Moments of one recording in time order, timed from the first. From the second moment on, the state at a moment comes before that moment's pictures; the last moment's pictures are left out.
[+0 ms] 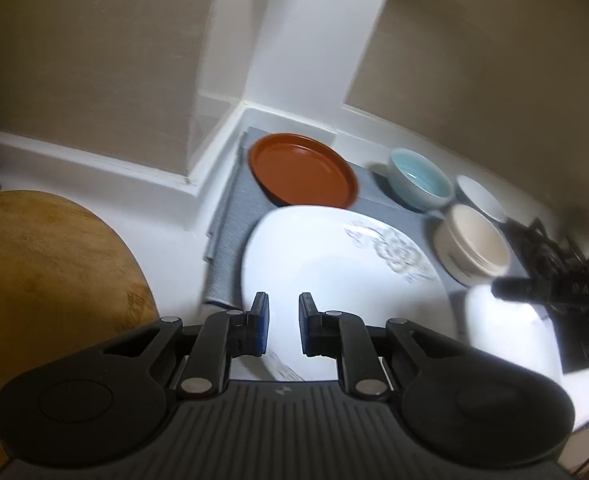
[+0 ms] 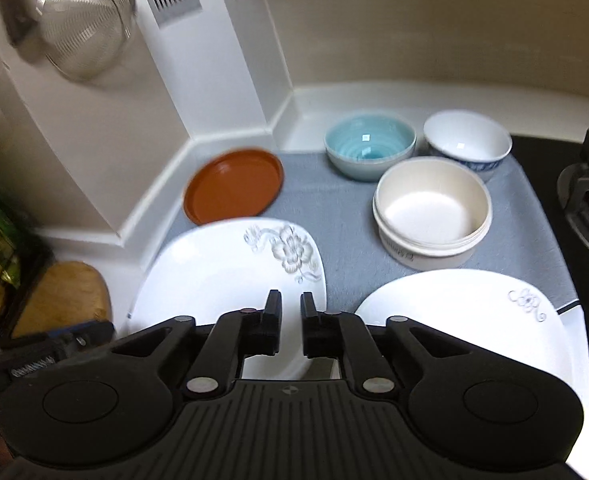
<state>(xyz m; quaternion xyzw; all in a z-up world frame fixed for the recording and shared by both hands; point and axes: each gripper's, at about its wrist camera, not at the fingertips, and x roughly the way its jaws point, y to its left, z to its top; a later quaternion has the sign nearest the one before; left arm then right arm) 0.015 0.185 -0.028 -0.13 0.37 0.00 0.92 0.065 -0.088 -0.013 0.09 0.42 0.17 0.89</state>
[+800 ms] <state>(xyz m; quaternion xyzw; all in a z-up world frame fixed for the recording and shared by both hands) 0.058 0.205 -0.070 -0.20 0.43 0.02 0.88 0.137 -0.060 -0.076 0.05 0.48 0.18 0.86</state>
